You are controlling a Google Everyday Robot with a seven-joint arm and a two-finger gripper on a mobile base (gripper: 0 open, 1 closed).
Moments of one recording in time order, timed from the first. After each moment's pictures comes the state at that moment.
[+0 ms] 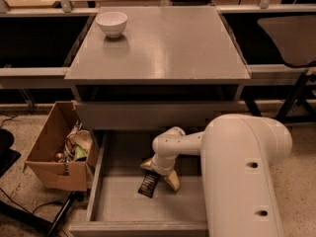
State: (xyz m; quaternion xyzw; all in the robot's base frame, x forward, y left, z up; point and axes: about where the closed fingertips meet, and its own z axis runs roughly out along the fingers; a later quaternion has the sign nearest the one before) arm 0.593 -0.010 0.353 -0.95 0.30 0.03 0.08
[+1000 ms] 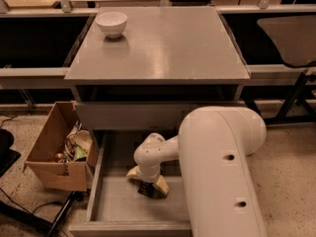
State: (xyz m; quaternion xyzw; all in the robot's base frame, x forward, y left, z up) arm 0.567 0.040 0.346 -0.97 0.22 0.01 0.05
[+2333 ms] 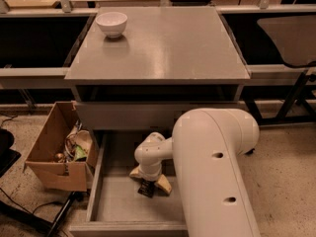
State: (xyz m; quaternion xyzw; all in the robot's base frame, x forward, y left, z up) arm 0.577 0.030 0.326 -0.97 0.23 0.01 0.03
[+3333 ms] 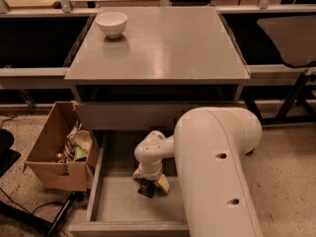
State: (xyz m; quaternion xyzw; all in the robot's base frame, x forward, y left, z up) arm 0.577 0.030 0.337 -0.97 0.23 0.01 0.03
